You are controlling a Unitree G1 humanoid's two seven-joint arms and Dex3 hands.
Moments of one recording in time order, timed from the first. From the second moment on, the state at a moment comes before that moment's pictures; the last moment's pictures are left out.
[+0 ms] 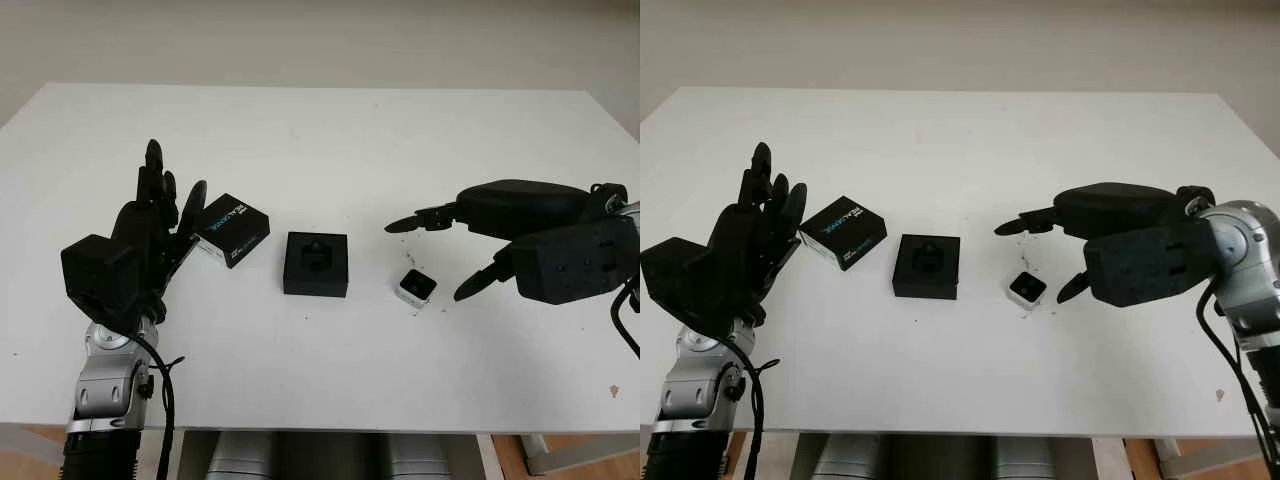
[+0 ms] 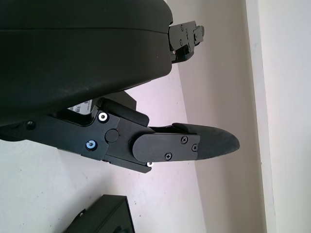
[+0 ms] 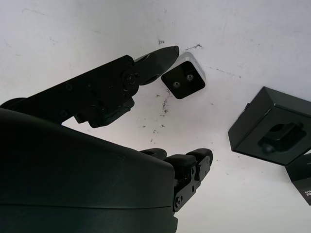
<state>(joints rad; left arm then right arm) -0.22 0.22 0.18 0.00 -0.07 0.08 -0.06 -0.50 -0.89 0.12 0.06 -0.31 -0.24 0.81</state>
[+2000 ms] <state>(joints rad) -0.22 0.23 0.20 -0.04 -0.06 0.11 -0.05 -0.51 -0.82 0.22 0.47 -0.53 -0.66 0.39</state>
